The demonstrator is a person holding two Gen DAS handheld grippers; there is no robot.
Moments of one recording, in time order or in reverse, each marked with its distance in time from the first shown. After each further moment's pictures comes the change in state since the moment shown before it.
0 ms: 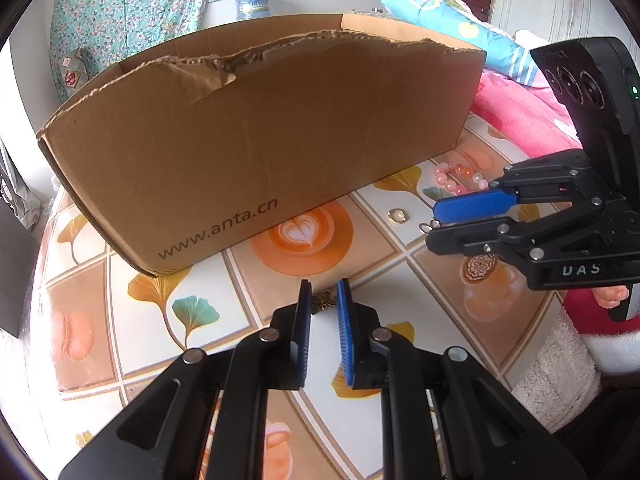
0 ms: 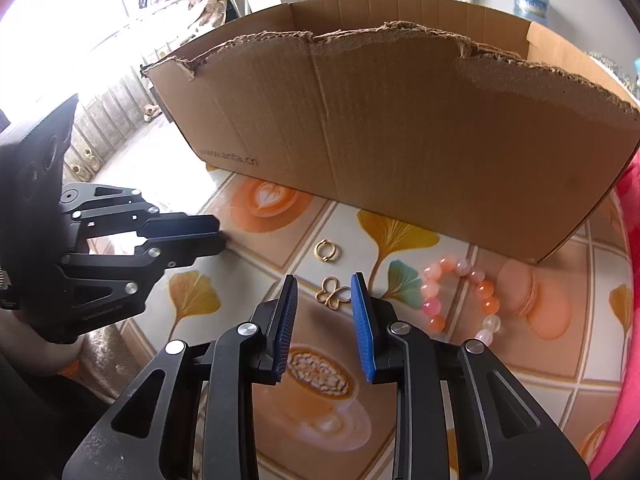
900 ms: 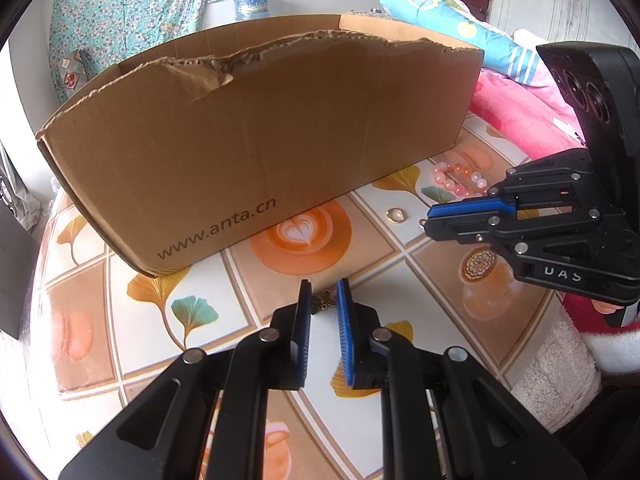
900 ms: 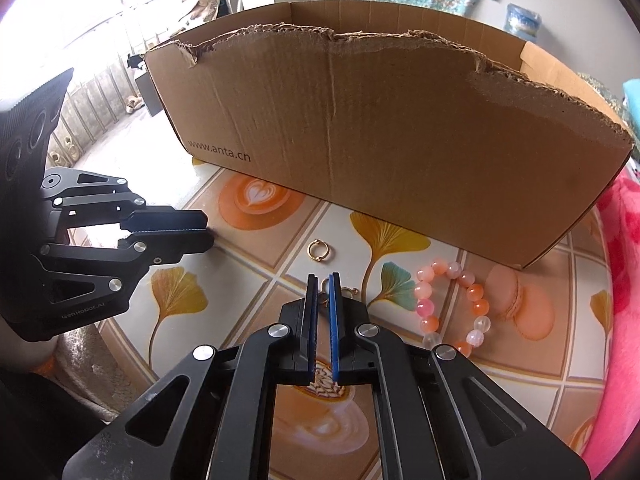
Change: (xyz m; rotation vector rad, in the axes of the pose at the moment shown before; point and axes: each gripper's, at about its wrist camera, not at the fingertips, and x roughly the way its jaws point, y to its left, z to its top) left arm 0.000 0.000 0.000 0.003 0.000 0.002; right arm 0.006 0.011 -0.001 -0.042 -0.026 -0.099
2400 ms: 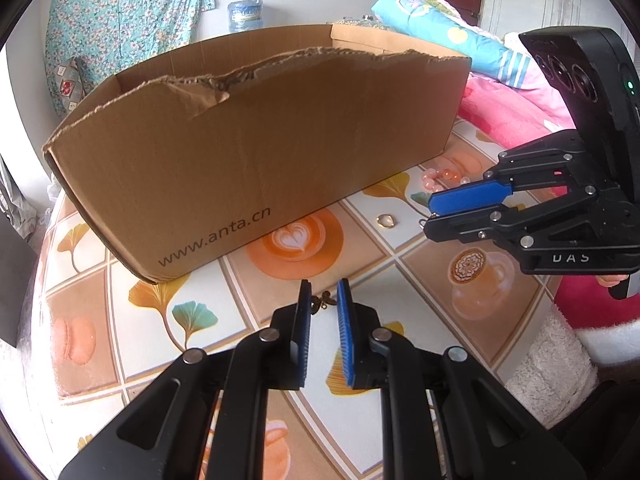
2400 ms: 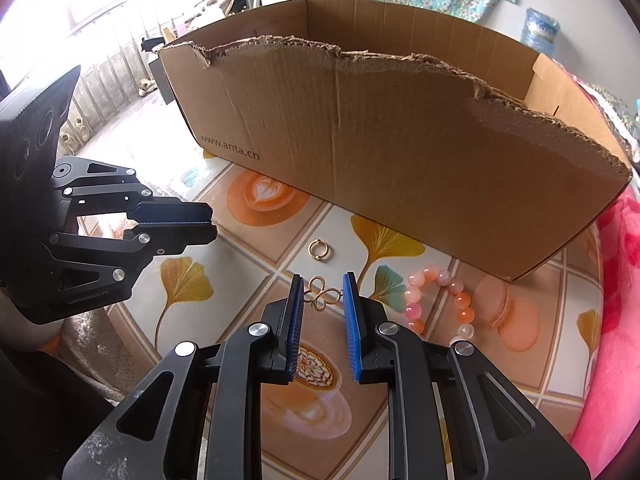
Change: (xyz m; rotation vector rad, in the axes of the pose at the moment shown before) left arm -0.005 -0.001 -0.002 0.022 -0.031 -0.020; right arm -0.018 -0.007 0.006 -0.061 0.036 0.005
